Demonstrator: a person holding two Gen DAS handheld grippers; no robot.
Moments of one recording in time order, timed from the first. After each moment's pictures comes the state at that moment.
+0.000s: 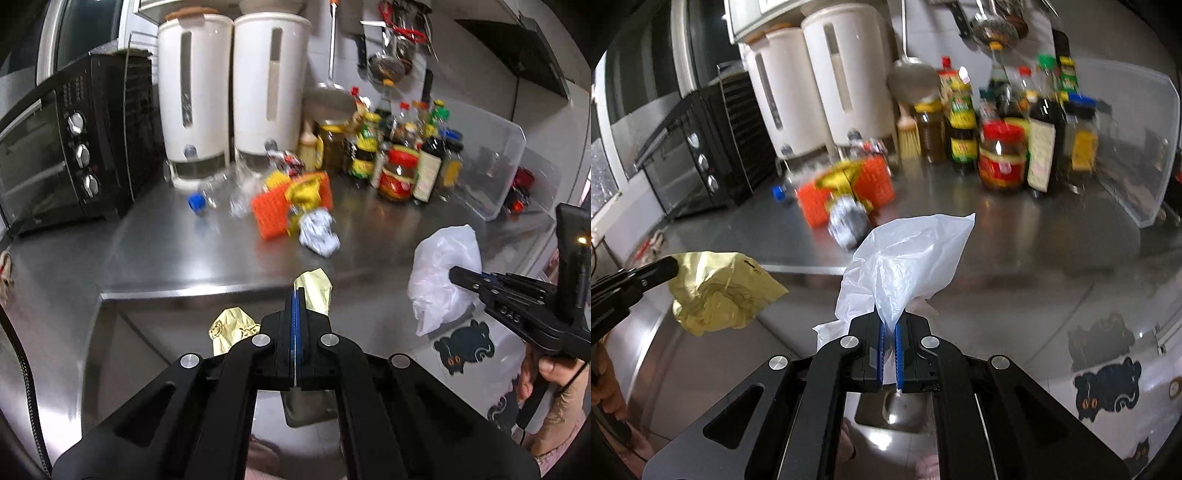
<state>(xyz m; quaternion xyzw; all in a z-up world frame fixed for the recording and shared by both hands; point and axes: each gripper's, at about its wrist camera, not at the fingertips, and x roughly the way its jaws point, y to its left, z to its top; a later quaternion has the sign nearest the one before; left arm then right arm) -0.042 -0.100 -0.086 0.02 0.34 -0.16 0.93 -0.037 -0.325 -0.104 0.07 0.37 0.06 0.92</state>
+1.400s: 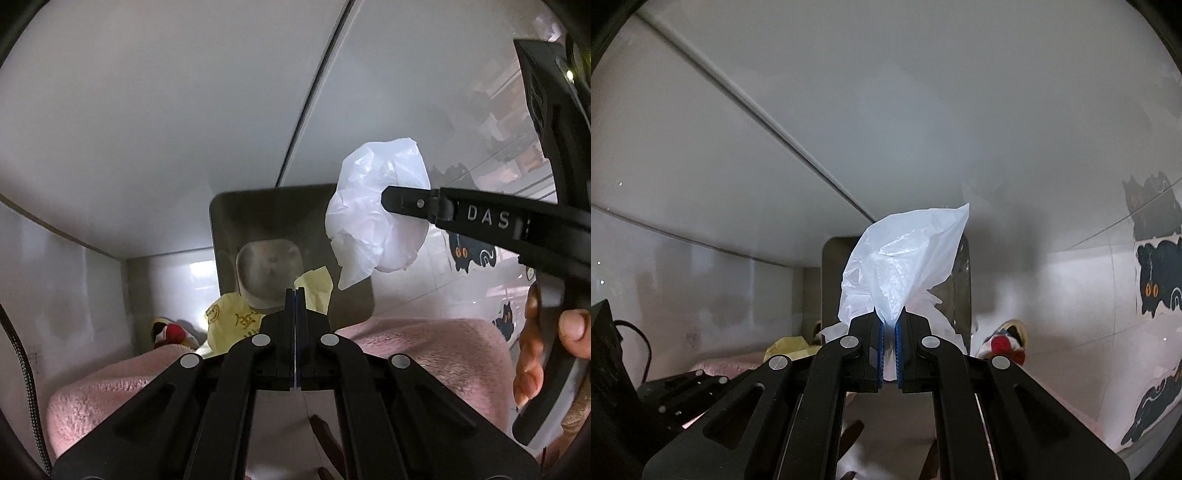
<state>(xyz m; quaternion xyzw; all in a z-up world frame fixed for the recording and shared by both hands) 0.044 -0.152 -0.493 0.00 0.61 -0.18 0.77 0.072 -0.315 -0.477 0.15 0.62 0.05 0.77</state>
